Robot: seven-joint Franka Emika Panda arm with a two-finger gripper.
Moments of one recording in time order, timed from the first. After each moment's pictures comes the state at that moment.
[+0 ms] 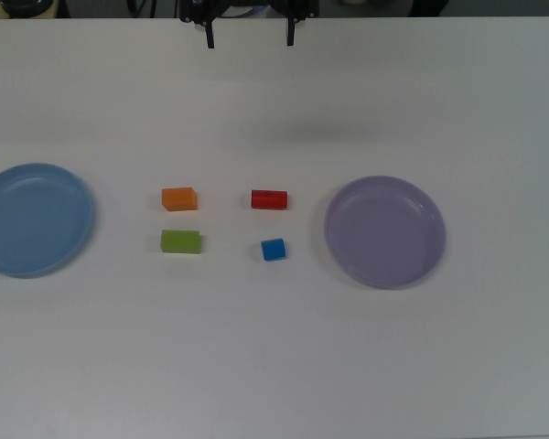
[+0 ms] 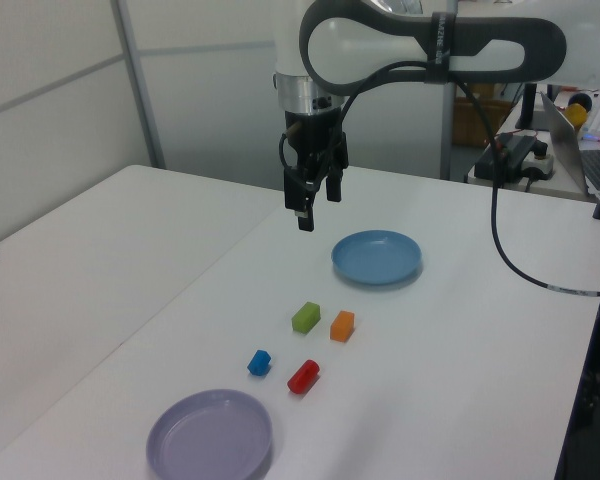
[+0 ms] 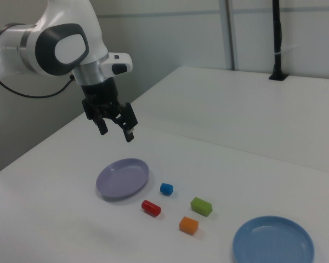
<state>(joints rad) 0.12 0.07 -0.03 -1.47 0.00 1.55 0.05</state>
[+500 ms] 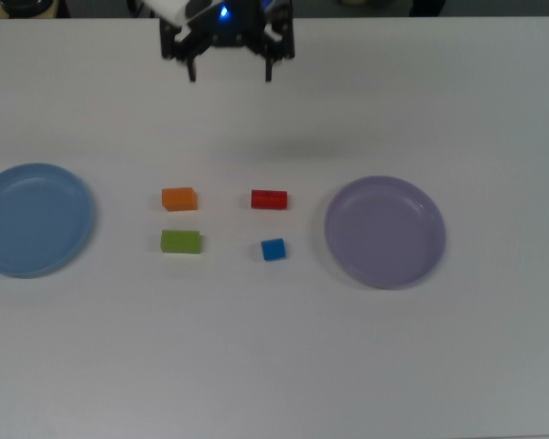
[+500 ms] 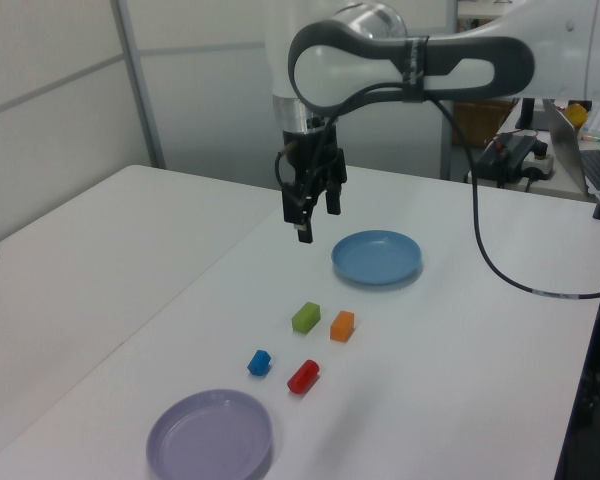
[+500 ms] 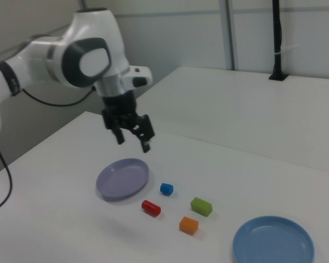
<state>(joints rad) 0.07 0.15 -0.03 -1.48 0.00 1.61 0.04</state>
